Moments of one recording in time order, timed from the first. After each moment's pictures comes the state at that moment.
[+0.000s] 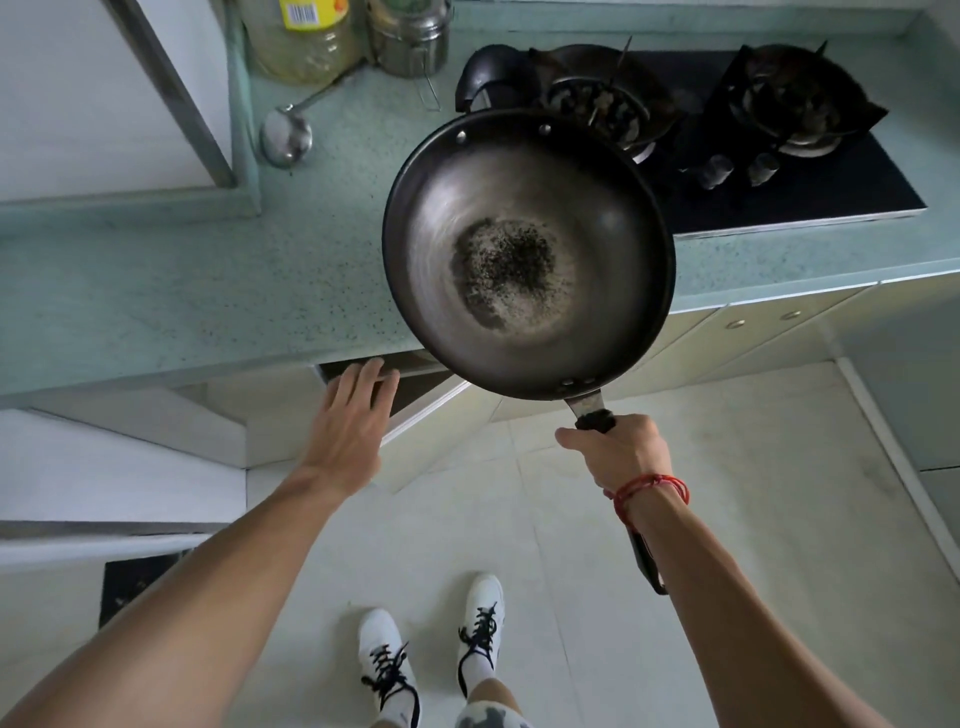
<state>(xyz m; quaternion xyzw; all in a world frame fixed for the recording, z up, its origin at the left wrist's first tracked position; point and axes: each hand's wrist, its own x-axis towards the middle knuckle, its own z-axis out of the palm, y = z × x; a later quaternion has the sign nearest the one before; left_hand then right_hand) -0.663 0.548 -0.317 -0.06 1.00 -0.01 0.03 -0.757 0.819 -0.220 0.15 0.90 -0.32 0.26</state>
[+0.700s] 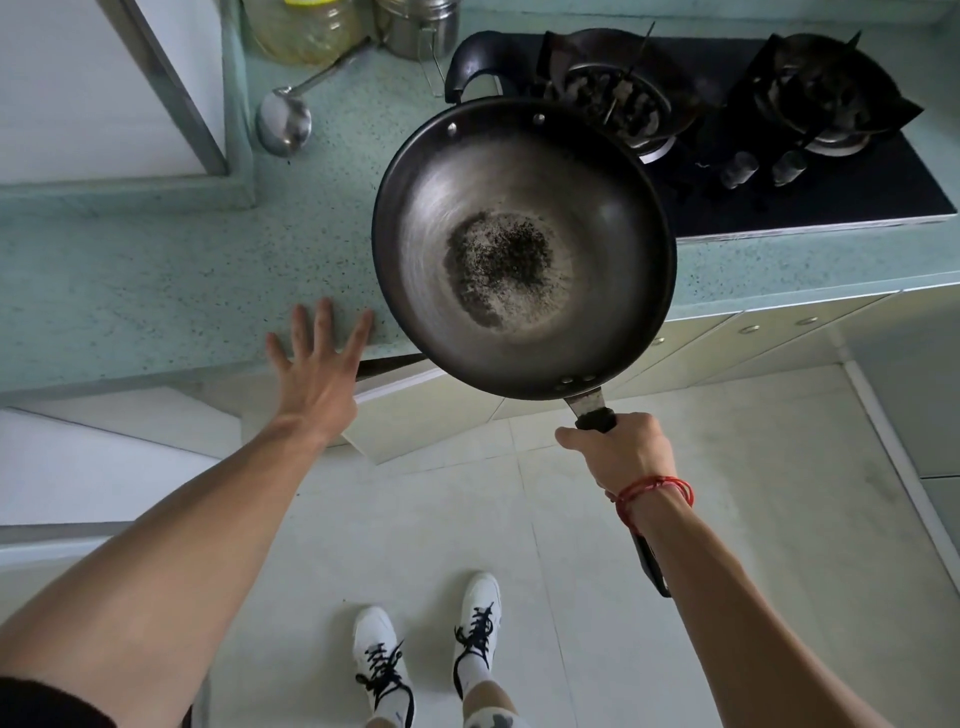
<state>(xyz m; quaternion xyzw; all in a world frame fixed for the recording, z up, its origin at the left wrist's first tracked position) -0.712 0.502 -0.318 -0.20 0.97 0.02 0.11 -0.777 0.805 -0.232 0.14 0.91 -0.29 0.26</state>
